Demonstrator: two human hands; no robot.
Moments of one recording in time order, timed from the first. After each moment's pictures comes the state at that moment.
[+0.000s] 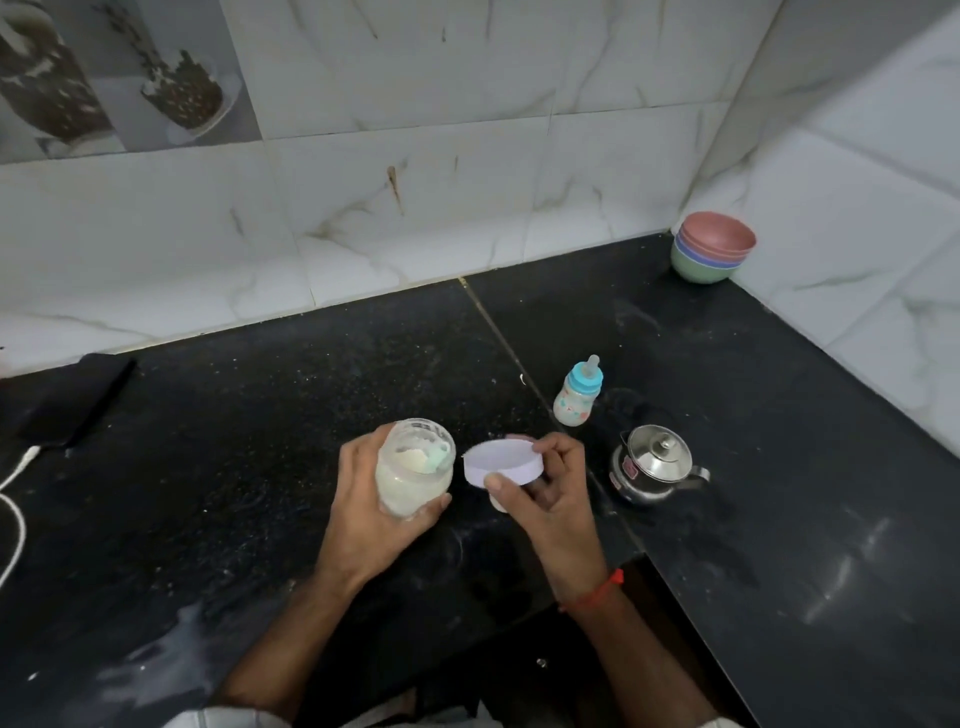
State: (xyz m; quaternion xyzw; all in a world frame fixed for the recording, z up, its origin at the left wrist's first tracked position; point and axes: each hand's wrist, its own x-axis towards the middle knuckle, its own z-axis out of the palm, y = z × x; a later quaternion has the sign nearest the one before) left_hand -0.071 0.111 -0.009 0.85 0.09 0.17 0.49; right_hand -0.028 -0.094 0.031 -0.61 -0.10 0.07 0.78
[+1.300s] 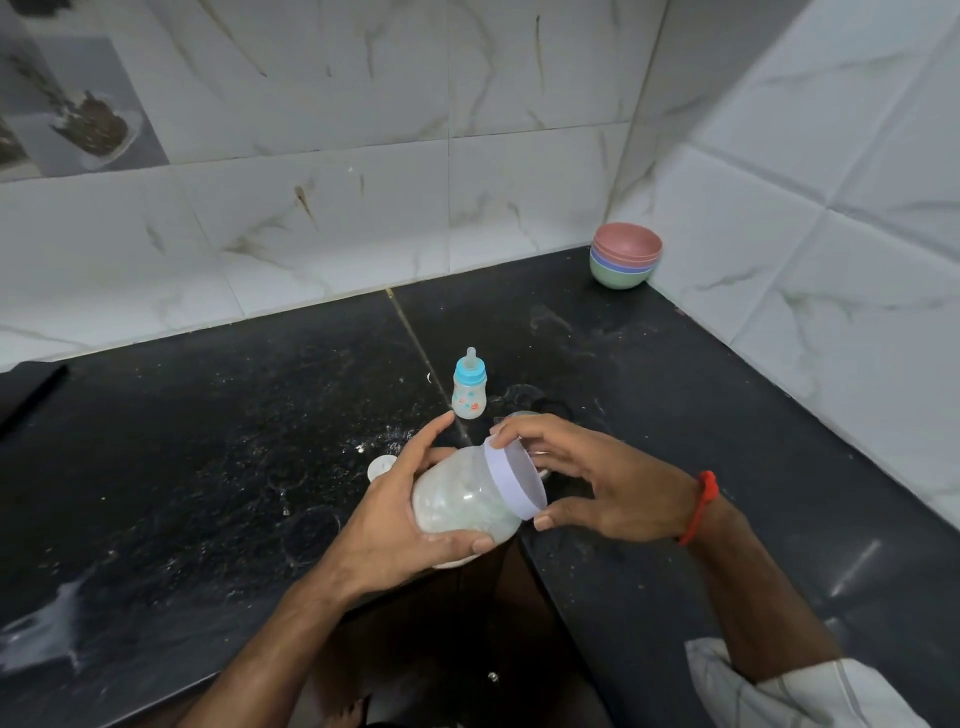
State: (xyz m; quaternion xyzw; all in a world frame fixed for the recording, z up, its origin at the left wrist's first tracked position) left_hand -0.077 -0.080 0.065 0.83 -0.05 0.01 0.56; right_hand 0.020 -0.325 0.135 -0.77 -0.44 0.24 0.39
